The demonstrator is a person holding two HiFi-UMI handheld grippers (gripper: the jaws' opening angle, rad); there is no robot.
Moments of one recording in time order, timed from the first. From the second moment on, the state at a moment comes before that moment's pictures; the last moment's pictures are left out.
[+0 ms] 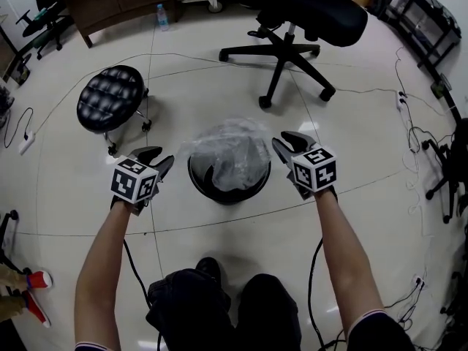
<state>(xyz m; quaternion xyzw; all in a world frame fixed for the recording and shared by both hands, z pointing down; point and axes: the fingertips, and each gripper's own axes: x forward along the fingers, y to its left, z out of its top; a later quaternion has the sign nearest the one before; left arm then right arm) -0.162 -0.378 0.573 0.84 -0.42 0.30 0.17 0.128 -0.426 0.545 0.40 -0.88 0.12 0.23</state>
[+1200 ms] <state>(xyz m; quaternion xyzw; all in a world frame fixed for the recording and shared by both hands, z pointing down) -0.102 -0.300 0.568 0.89 -0.30 0.32 0.15 0.103 -0.319 0.545 0.31 -0.90 0.08 0.28</state>
